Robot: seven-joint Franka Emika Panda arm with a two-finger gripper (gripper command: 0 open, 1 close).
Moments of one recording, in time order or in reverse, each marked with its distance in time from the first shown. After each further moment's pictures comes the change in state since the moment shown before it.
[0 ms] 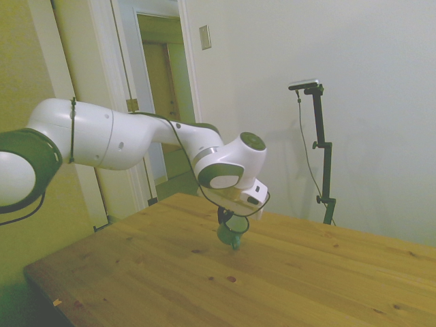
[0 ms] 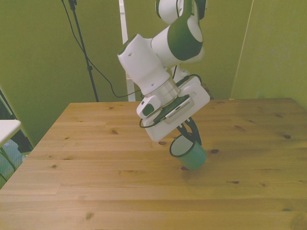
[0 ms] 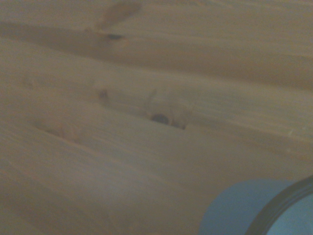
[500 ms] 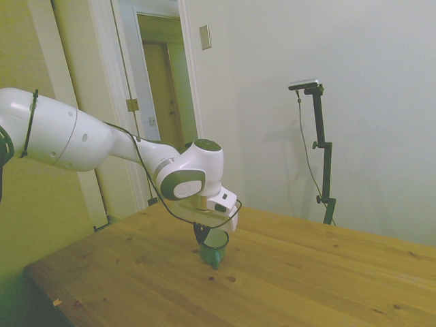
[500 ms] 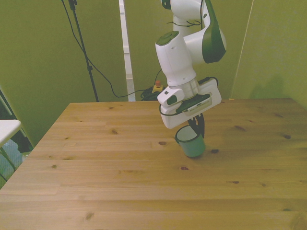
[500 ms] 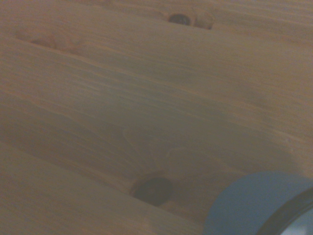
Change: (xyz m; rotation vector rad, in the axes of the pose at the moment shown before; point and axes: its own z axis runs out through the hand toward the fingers) arm -0.058 -0.007 0.017 -0.184 0.023 0.028
